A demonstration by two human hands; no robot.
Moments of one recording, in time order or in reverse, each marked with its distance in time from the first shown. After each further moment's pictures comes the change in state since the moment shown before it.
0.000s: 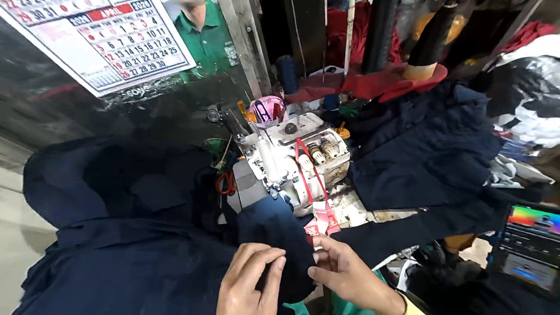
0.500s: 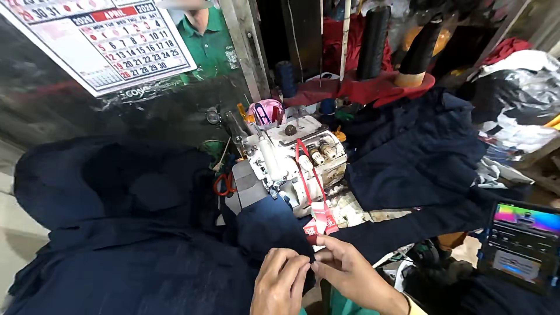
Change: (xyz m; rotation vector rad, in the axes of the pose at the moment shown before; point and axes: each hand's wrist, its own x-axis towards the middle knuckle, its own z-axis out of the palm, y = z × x) left_hand -0.019 -0.008 0.054 0.026 0.003 0.066; right_hand -0.005 -0.001 -0.003 -0.141 0.068 -0.017
